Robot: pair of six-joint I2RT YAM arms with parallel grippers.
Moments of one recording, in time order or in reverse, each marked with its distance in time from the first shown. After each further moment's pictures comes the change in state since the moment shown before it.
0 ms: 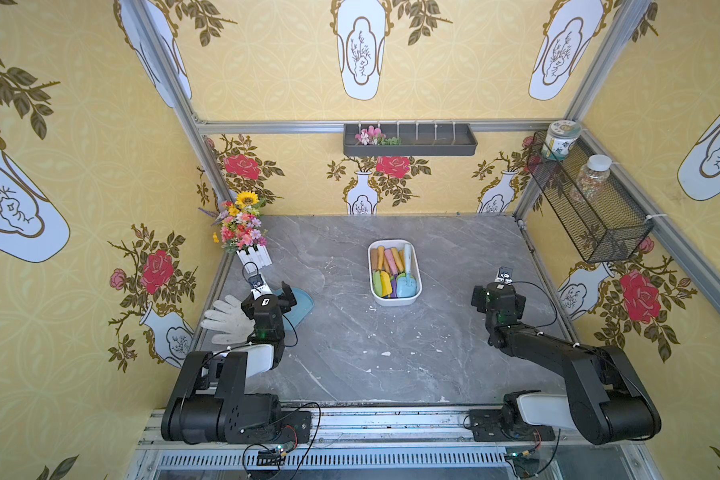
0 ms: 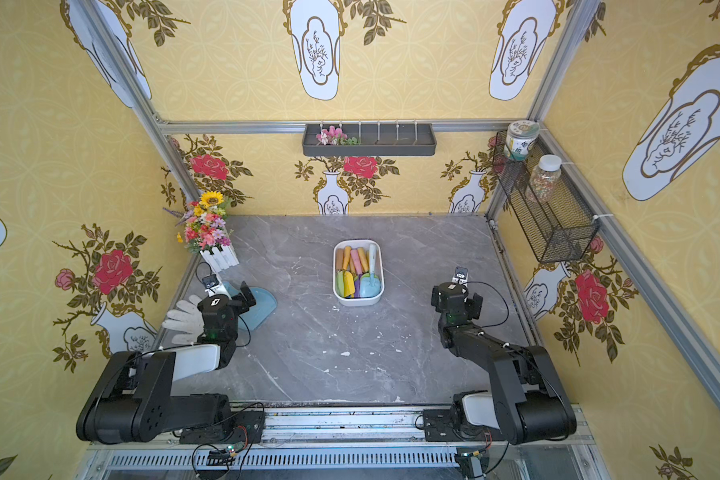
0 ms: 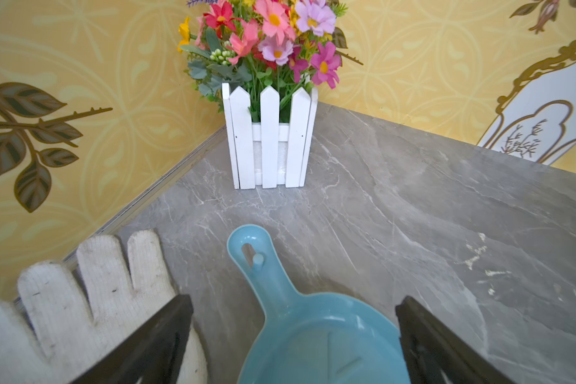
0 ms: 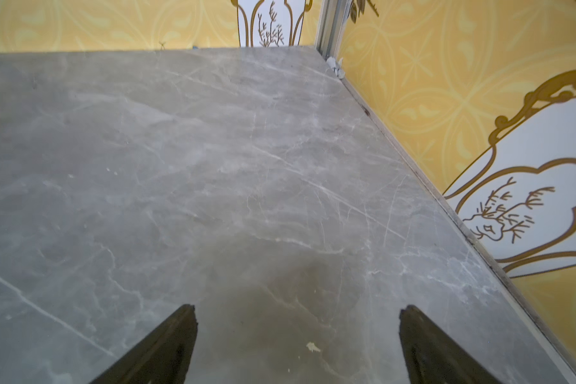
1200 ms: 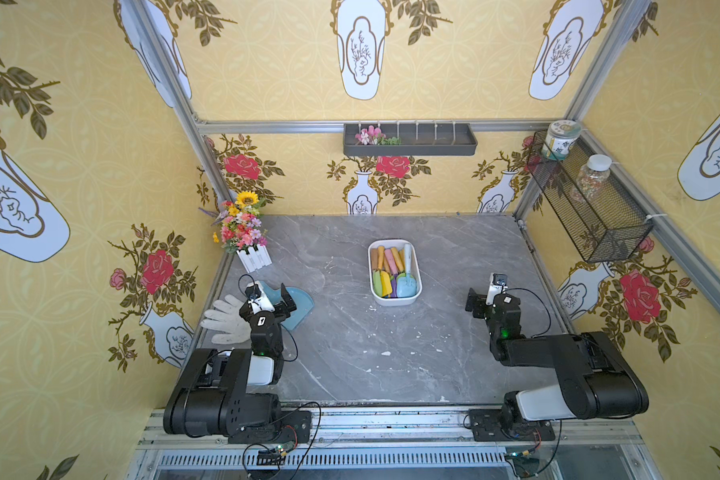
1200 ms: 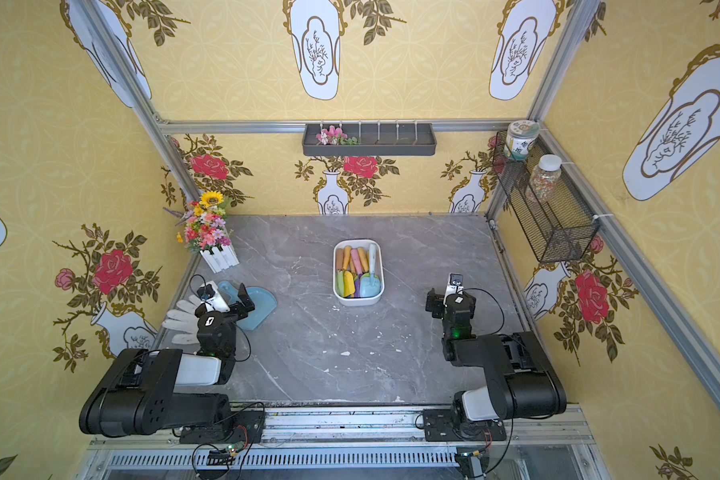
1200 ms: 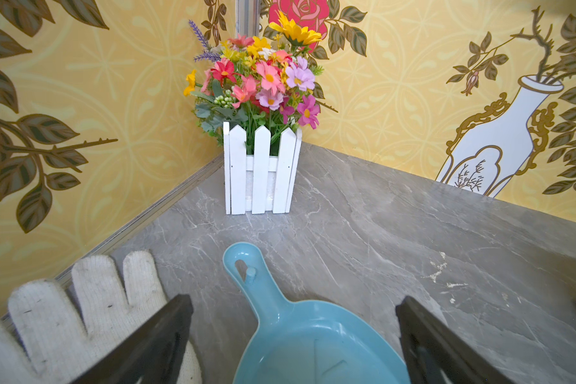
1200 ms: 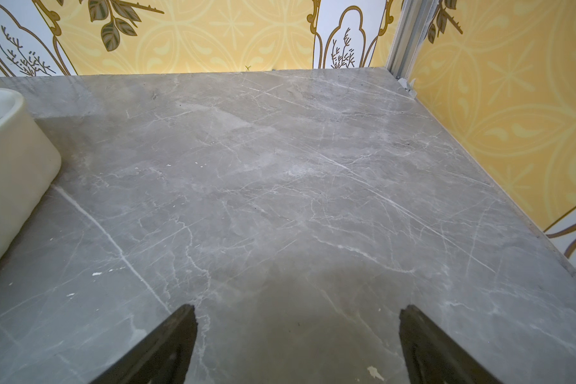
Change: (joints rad) left arm 0.013 0.059 -0.094 0.312 0.049 0.016; right arm -0.055 0.089 -0.108 0.362 -0.271 -0.073
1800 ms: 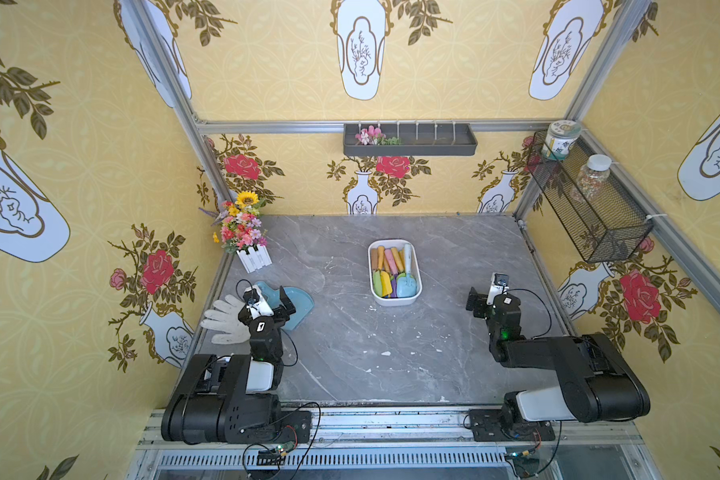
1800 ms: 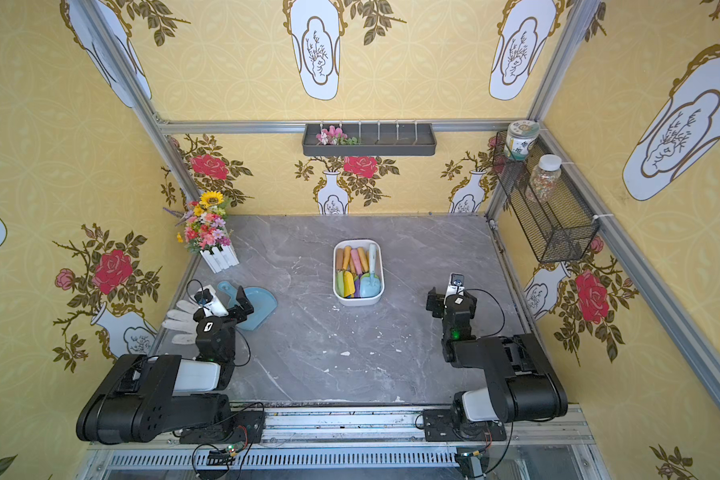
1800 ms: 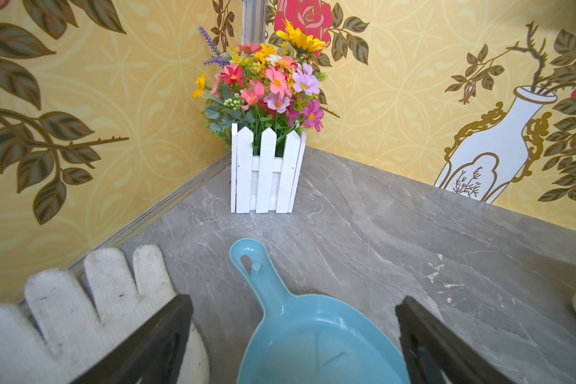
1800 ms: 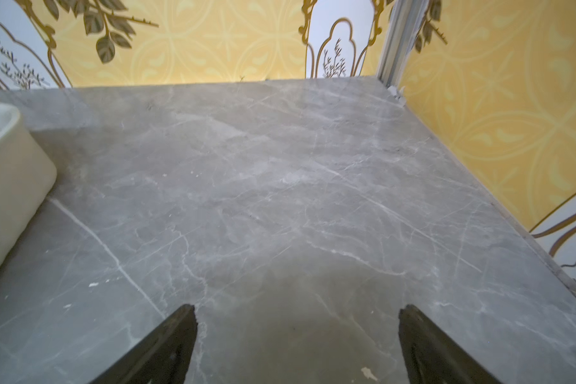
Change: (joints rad) left arm -0.013 -0.061 -0.065 0.034 -0.034 -0.015; right arm -0.013 -0.024 -0.029 0.035 0.044 0.022
